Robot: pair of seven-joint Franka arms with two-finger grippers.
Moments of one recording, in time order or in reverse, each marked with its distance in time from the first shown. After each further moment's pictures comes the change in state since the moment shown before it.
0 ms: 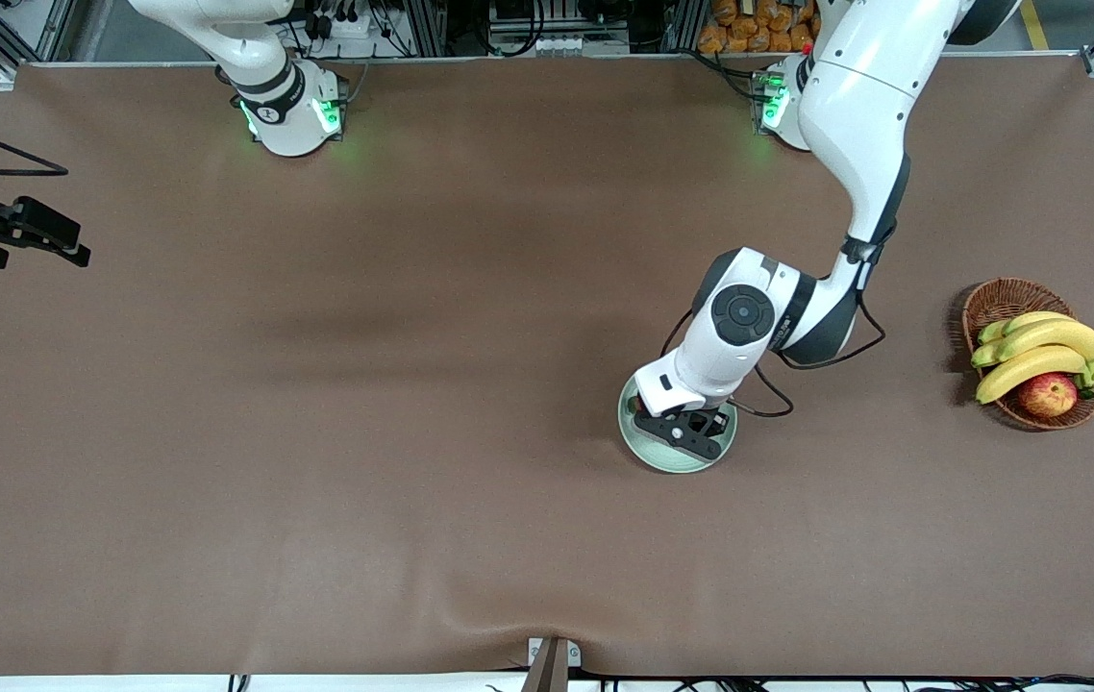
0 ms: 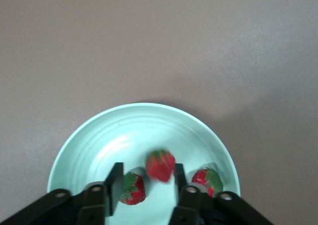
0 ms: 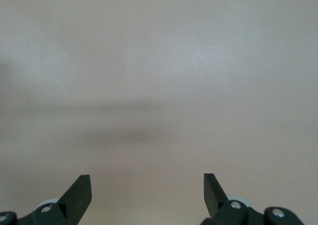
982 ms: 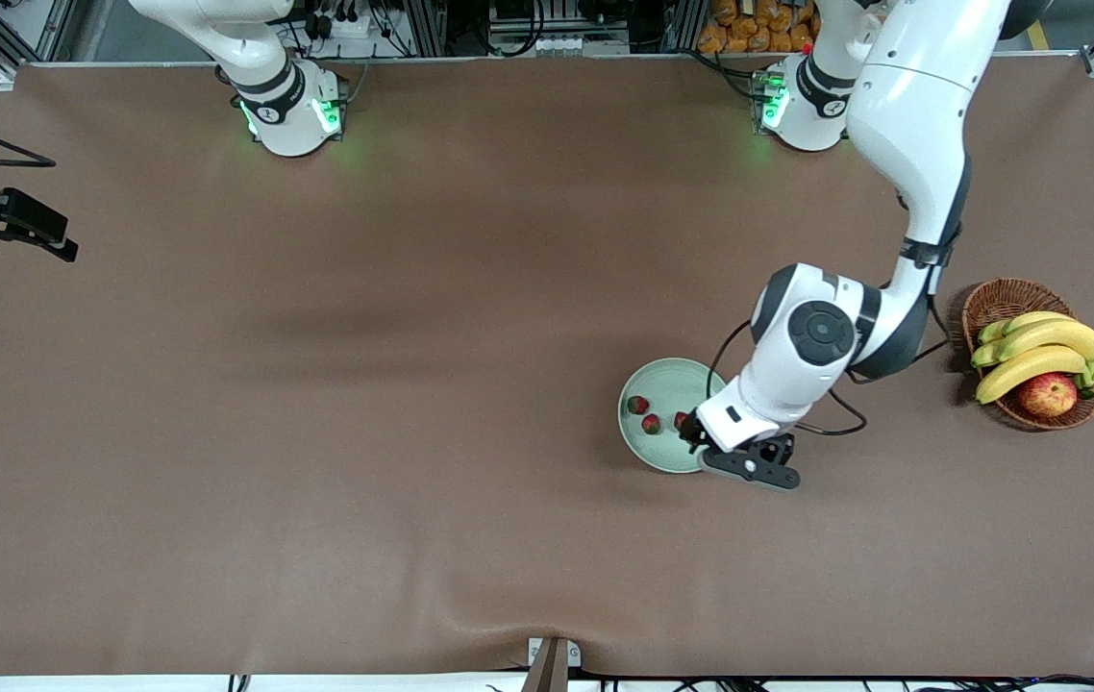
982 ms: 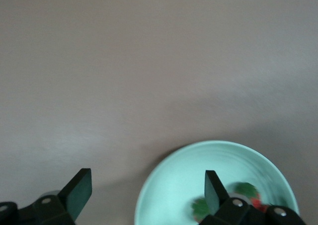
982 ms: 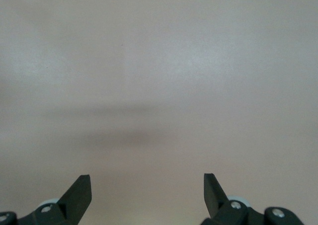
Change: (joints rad) left arm 0.135 -0.025 0.010 0.055 0.000 0.001 -0.025; right arm 0.000 0.000 -0.002 0.025 -0.012 -0.011 0.000
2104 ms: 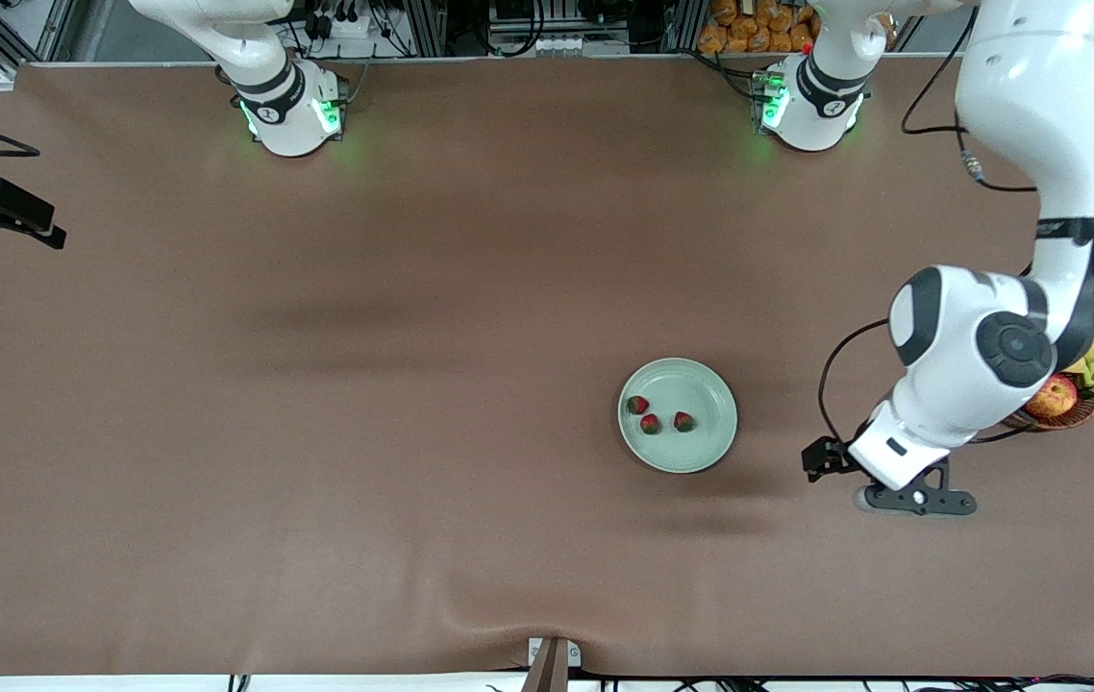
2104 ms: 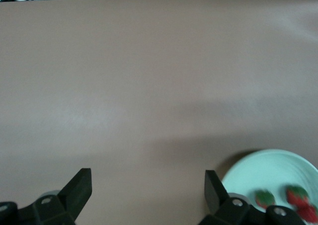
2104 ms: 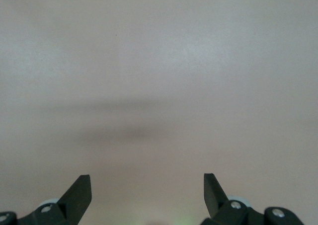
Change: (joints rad) left arm 0.231 -0.130 -0.066 0.061 0.000 -0.253 -0.001; right arm -0.002 -0.004 -0.021 0.017 0.000 -0.057 -0.001
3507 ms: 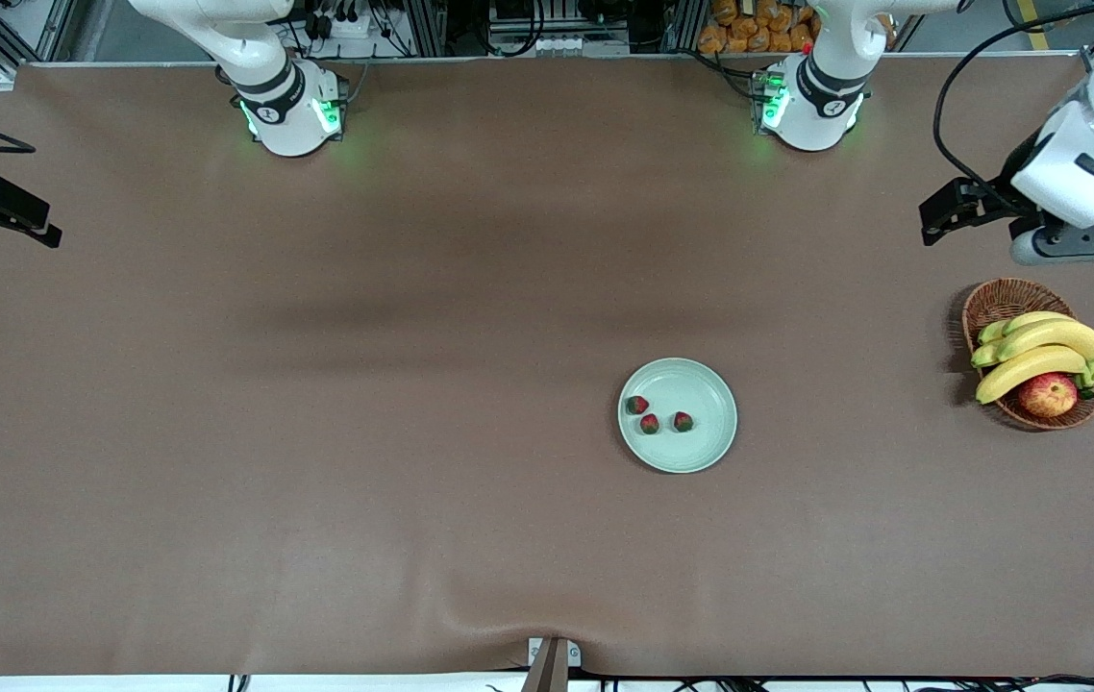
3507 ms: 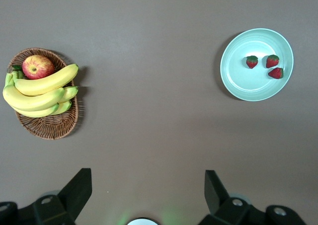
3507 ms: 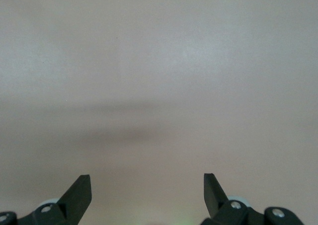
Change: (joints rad) left arm 0.034 -0.541 0.023 -0.072 -0.041 -0.714 -0.049; right arm 0.000 -0.001 0.000 0.008 0.000 -0.001 0.000
